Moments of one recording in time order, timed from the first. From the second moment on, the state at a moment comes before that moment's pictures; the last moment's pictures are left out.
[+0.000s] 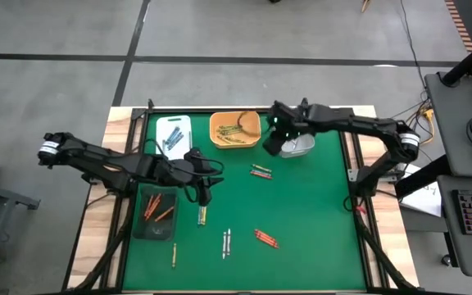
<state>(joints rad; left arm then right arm) -0.19 1.25 0.92 -0.24 -0.36 -0.38 -0.35 1.56 1.35 -0.86 0.14 0.29</state>
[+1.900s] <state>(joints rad) -0.20 1.36 0.92 -0.15 -0.36 0.09 0.05 1.50 0.70 0.17 0.25 0.23</state>
